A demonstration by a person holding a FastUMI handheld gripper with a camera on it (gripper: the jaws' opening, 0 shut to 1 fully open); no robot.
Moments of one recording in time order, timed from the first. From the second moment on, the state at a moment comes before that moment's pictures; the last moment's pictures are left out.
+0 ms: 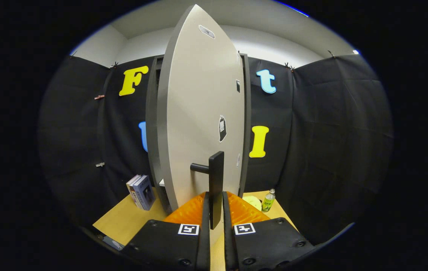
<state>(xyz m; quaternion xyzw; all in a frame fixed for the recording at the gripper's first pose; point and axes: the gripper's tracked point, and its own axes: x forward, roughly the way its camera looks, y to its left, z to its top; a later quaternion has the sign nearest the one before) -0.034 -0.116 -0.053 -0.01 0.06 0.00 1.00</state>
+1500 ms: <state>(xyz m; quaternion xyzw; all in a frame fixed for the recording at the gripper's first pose) -0.061 -0.028 -0.237 -0.02 0.14 0.07 0.99</state>
